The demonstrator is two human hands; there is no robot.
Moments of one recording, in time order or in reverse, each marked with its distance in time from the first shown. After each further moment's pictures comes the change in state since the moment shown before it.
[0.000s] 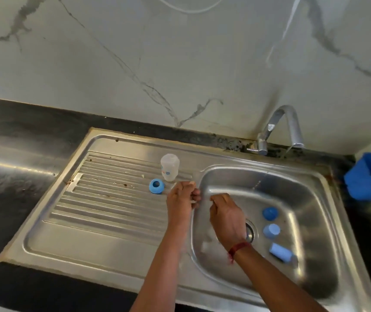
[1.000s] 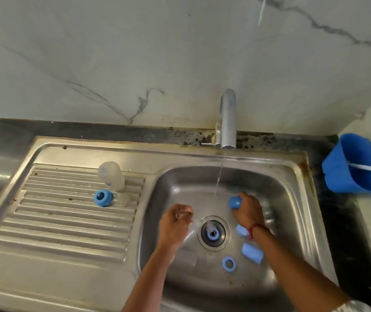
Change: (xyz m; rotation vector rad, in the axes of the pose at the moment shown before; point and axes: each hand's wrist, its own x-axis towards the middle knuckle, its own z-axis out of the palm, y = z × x) left_hand 0.001 -0.093 0.113 0.539 -0.023 -0.215; right_hand 0.025 0.256 0.009 0.108 -0.459 0.615
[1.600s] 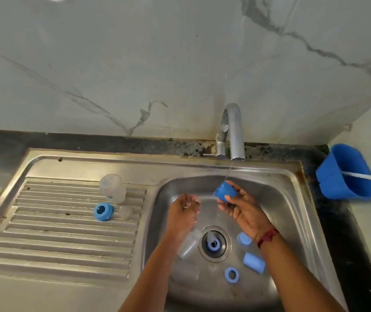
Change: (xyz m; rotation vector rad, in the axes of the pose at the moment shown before) left_hand 0.038 0.032 0.004 -0.162 -0.148 0.080; right_hand -0.033 -0.064 -0.045 1.498 -0.344 0.063
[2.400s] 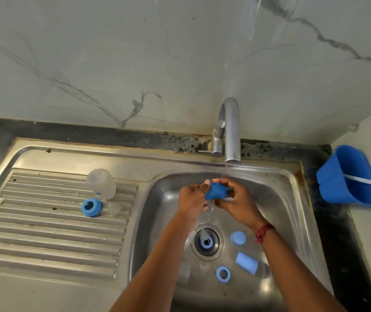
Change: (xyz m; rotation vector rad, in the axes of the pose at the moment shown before) left_hand 0.026 0.026 0.054 -0.111 -0.014 -0.152; right_hand 0.012 -0.020 0.005 -0.882 -0.051 -0.256
